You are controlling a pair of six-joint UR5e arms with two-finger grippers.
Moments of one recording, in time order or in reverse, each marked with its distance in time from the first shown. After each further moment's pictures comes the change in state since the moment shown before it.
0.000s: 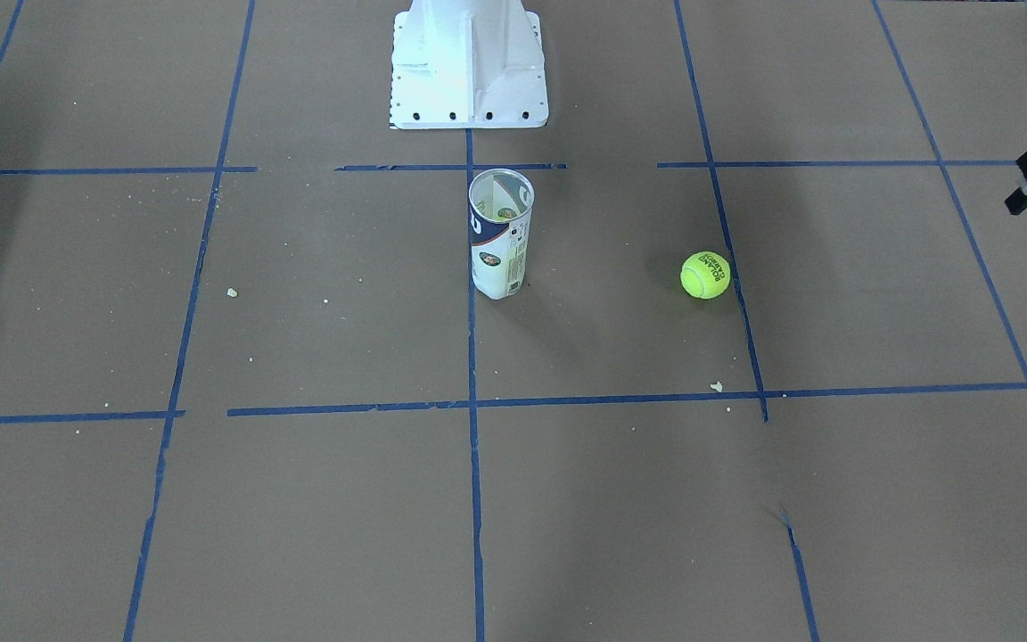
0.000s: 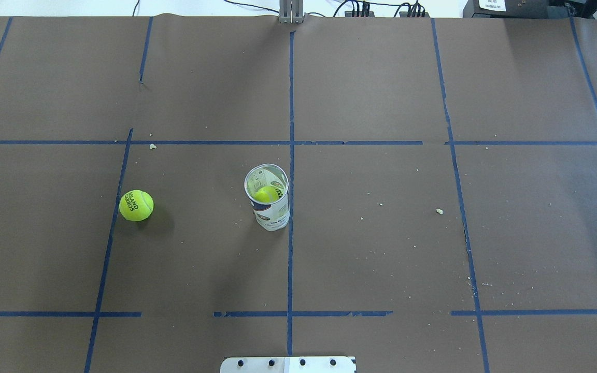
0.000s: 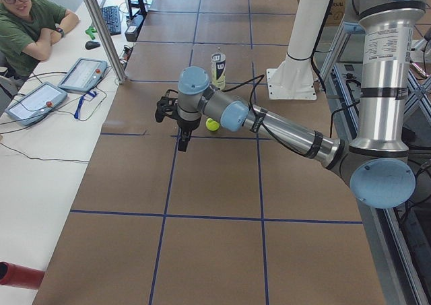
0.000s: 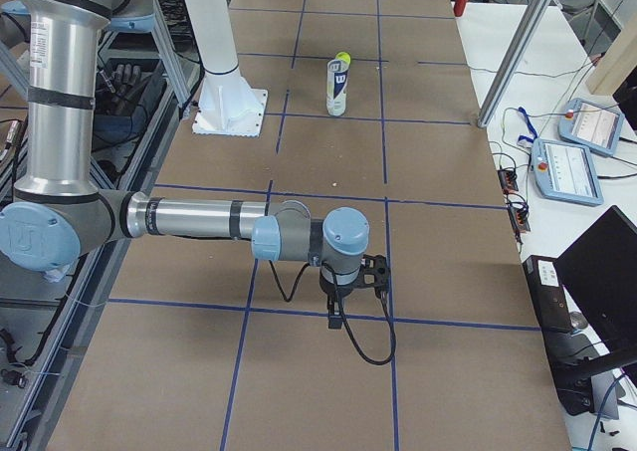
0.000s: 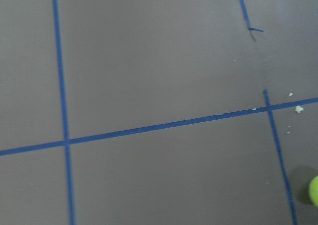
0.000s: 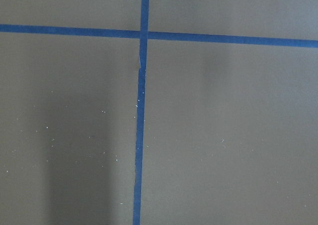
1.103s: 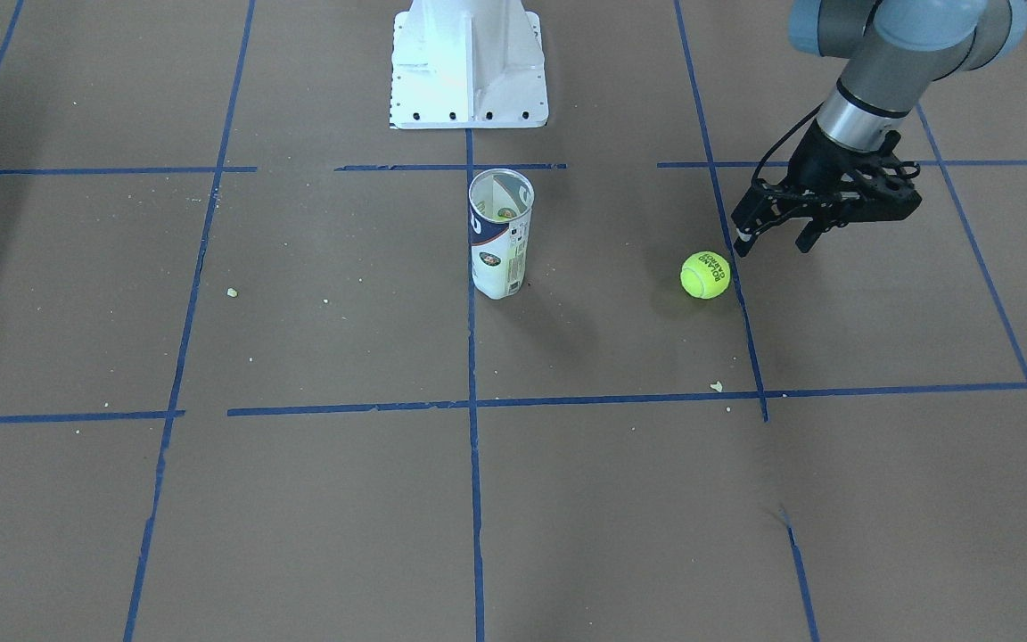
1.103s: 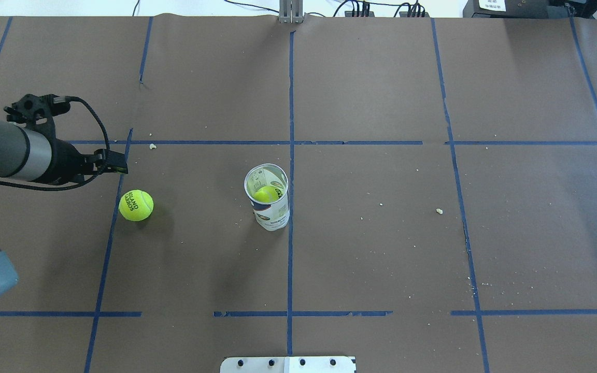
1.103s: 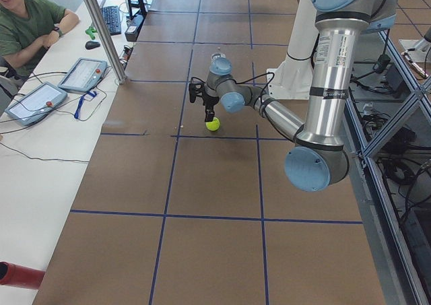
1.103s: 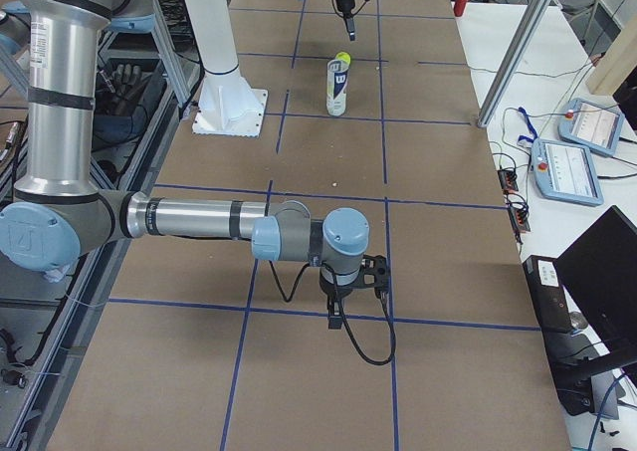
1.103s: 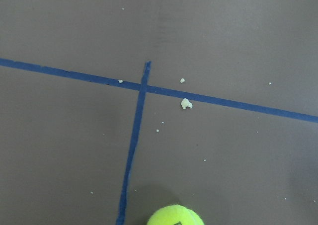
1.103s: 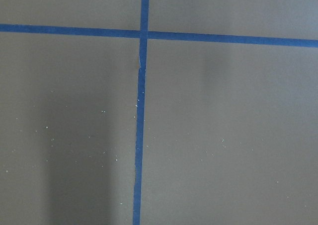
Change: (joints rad) left arm 0.591 -0.132 0.049 -0.231 0.442 -0.788; right arm 0.000 0.000 0.000 0.000 0.000 0.000
